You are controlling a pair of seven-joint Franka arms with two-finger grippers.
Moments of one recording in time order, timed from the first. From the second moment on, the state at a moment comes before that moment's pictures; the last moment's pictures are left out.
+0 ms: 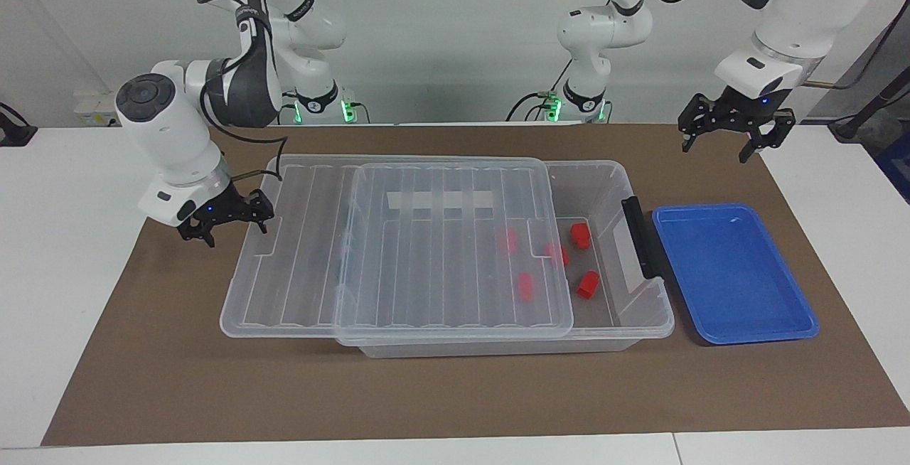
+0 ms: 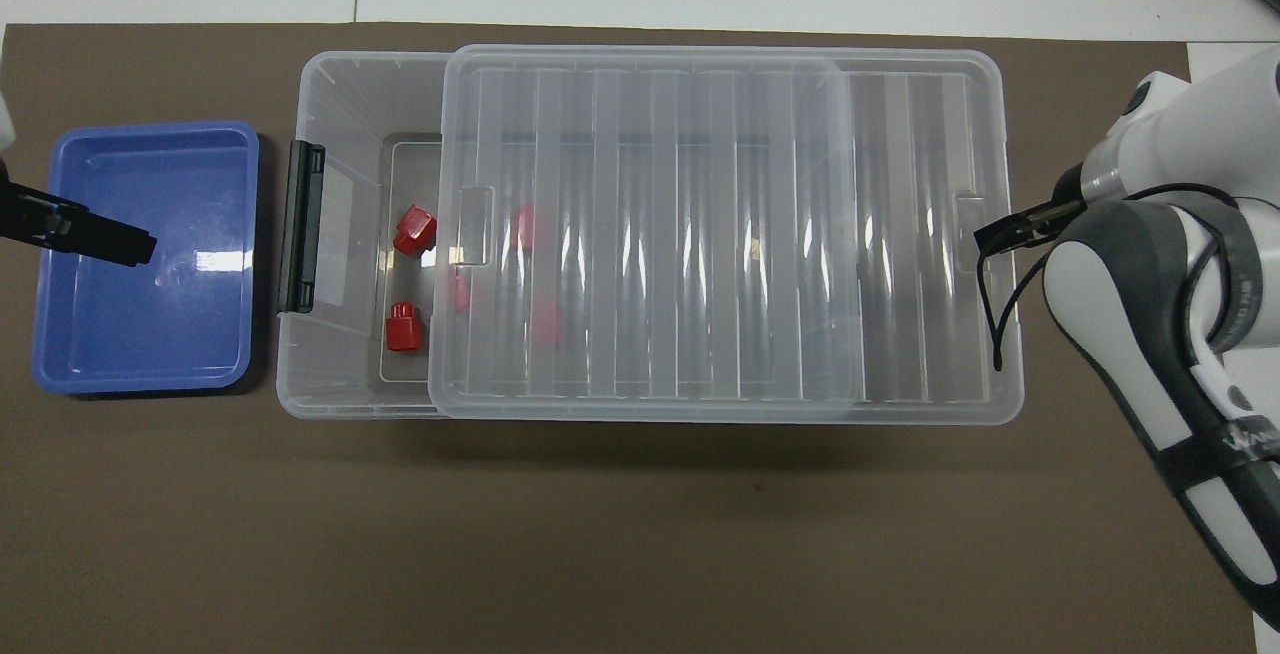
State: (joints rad) left arm 0.05 0.02 -0.11 -1.54 0.01 1.60 0.30; right arm -0.15 0.18 0.13 -1.77 -0.08 1.95 -0.34
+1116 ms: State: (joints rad) left arm 0.05 0.02 -0.11 -1.54 0.01 1.60 0.30; right arm -0.22 0.18 0.13 -1.78 -0.08 1.95 -0.47
